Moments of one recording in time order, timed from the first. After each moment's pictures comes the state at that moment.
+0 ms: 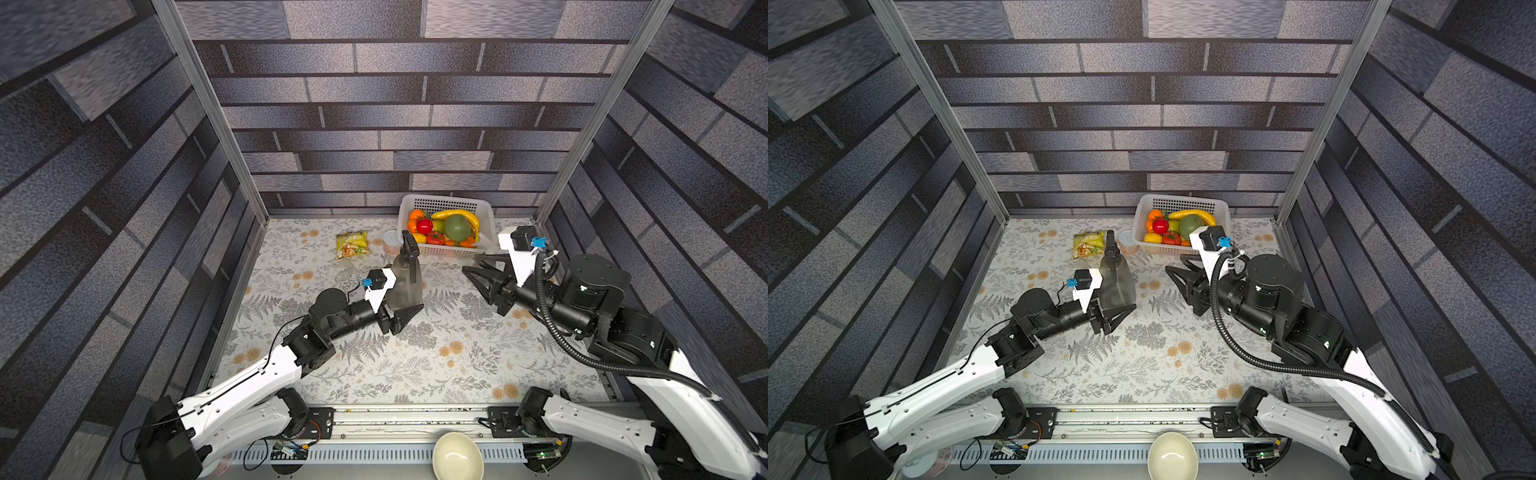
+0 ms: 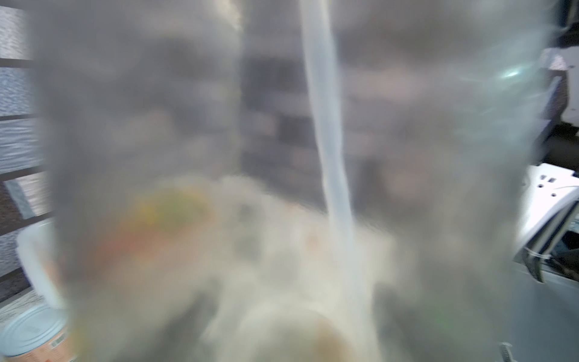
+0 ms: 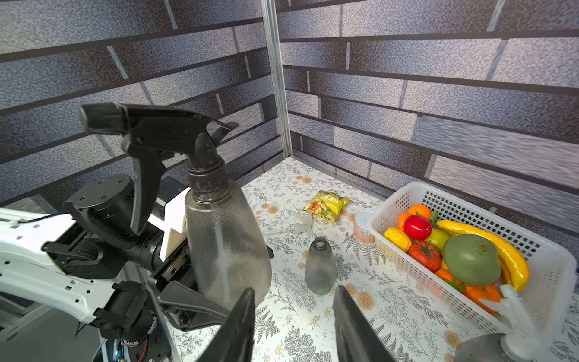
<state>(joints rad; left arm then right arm) -0.80 0.94 0.65 0.34 0.39 -0.07 0.84 0.91 1.41 -0.71 -0.09 0.07</state>
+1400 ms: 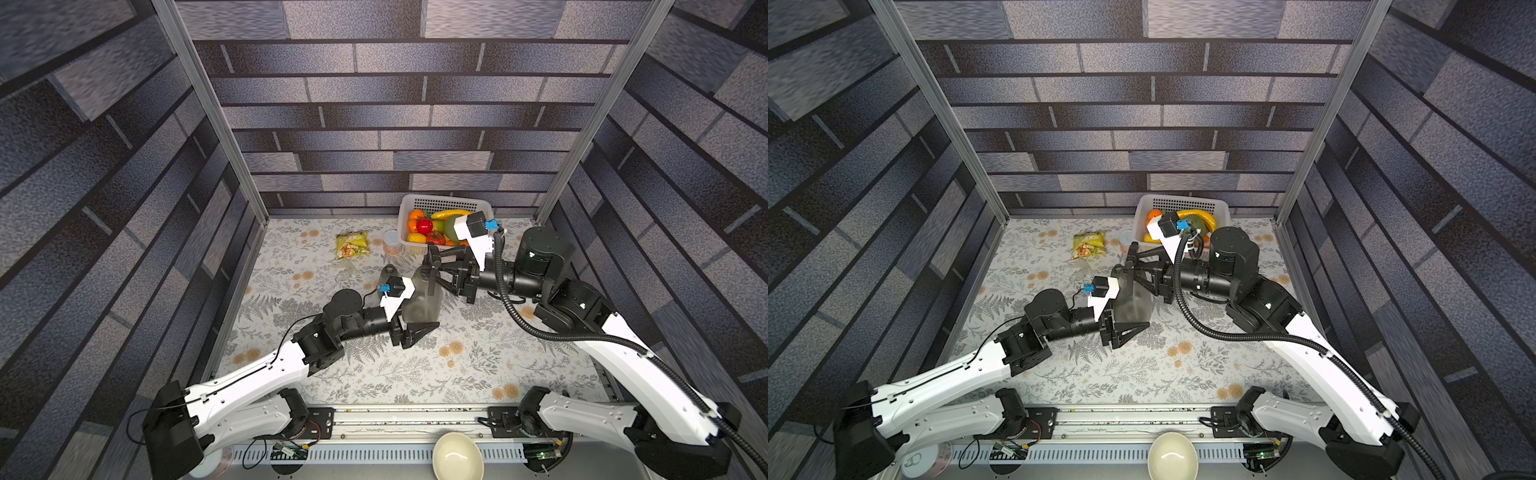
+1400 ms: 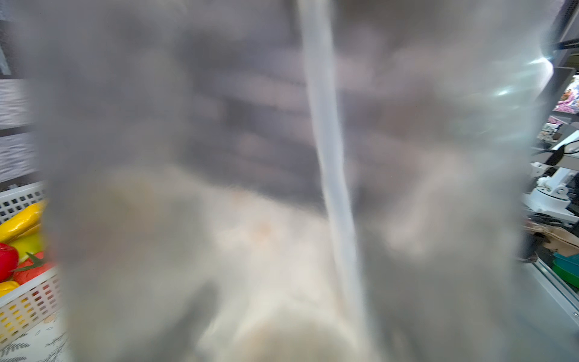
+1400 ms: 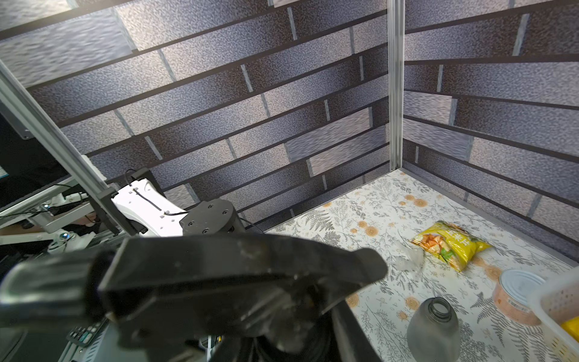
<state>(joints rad) -0.91 1.02 0.72 0.29 0.41 -0.09 0.79 1.08 1.38 -0.42 -0.49 0.18</state>
